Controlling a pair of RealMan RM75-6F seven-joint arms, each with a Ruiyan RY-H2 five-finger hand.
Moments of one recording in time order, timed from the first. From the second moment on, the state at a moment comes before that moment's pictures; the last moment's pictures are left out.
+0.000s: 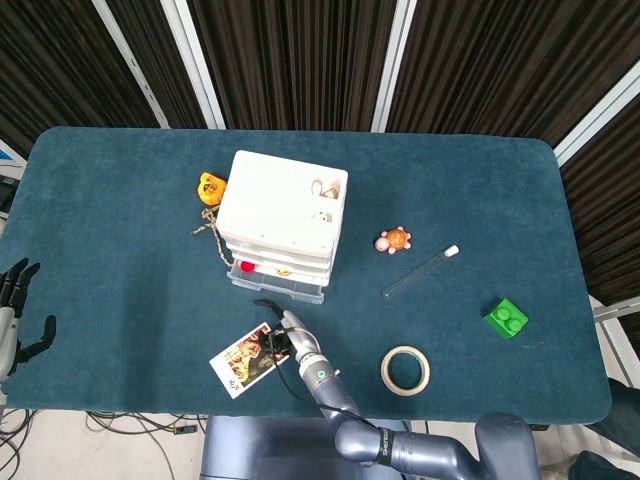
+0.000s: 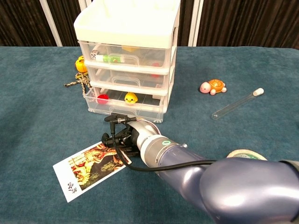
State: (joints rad) left arm -0.10 -1.12 -0.10 -1.67 1.38 1.45 -0.05; right arm 0.79 -2.19 0.42 -1.29 -0.68 0.79 0.06
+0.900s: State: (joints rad) left arm -0.10 -1.12 -0.10 -1.67 1.37 1.45 -0.05; right arm 0.73 -2.05 0.39 -1.55 -0.93 0.93 0.00
